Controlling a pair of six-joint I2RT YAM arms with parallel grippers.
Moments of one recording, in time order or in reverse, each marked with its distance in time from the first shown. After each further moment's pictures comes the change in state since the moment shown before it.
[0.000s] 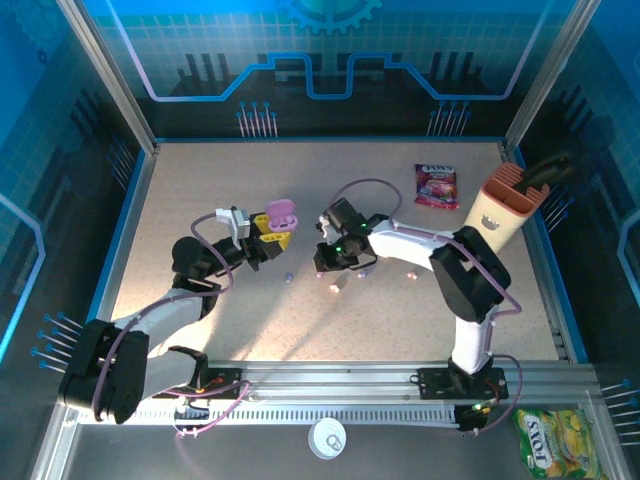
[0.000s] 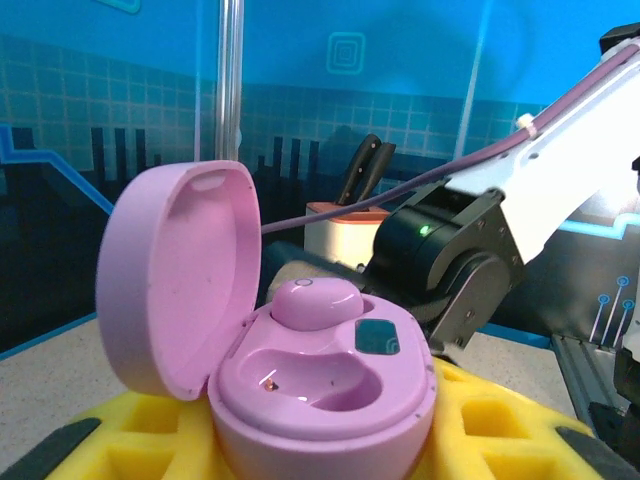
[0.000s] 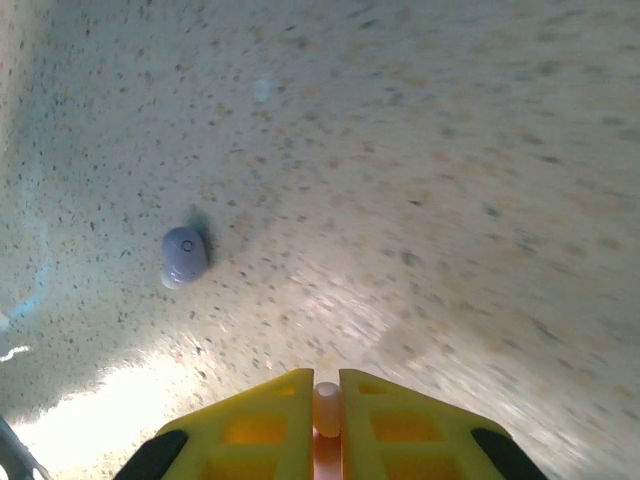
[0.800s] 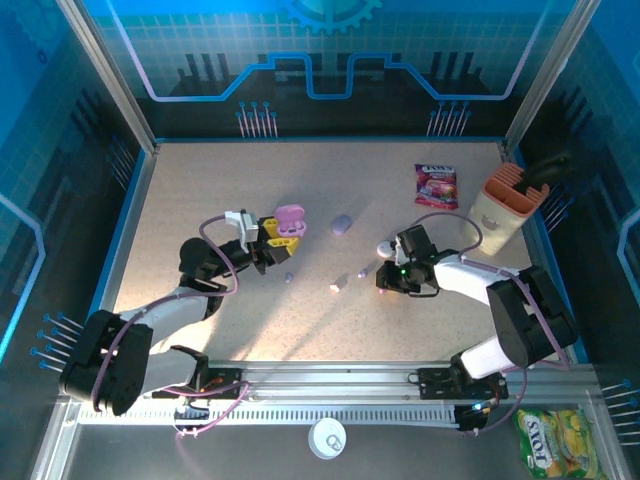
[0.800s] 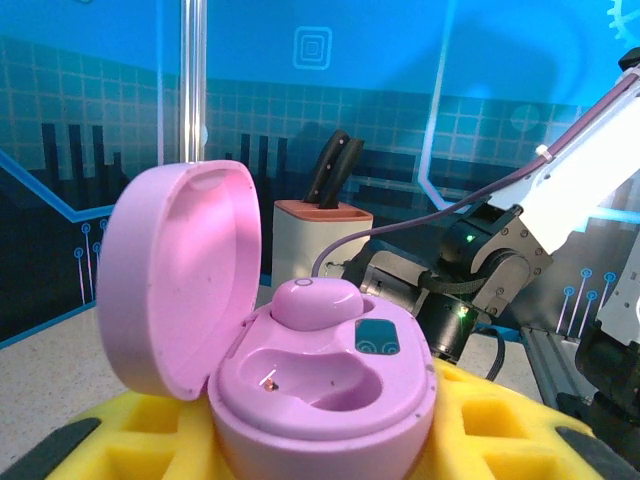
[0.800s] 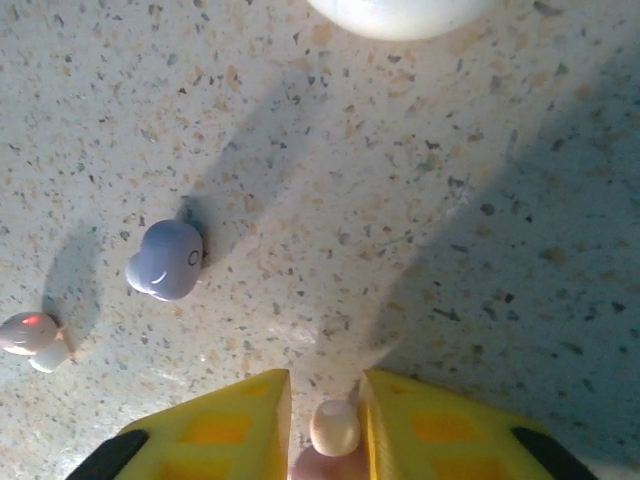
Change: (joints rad) left arm -0.066 0.041 0.002 0.050 0.000 -0.002; right arm -0.289 -0.378 -0.566 0.163 0.051 0.076
